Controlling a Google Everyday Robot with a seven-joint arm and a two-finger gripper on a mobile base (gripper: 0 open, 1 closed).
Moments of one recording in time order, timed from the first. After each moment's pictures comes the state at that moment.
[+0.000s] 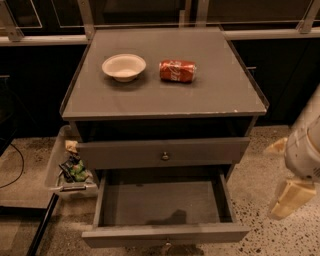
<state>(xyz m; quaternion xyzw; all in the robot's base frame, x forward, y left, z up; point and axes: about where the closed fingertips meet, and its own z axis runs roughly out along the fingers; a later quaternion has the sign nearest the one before) 0.375 -0.254 0.825 -0.58 0.80 0.04 0.12</state>
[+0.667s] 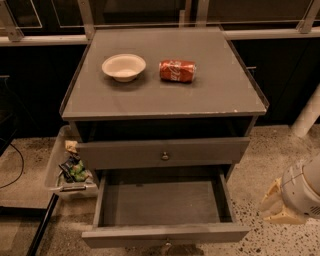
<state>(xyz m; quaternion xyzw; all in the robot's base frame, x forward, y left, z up) 0.334 -0.255 0.762 -0.61 0.79 0.06 0.11</state>
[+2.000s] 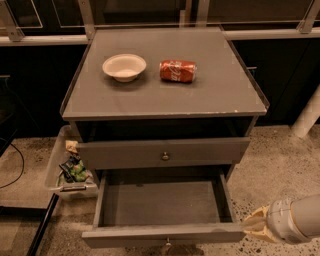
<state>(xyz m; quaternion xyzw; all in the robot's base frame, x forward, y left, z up) 0.348 -0.261 0.622 -0.55 0.79 0.15 0.22</state>
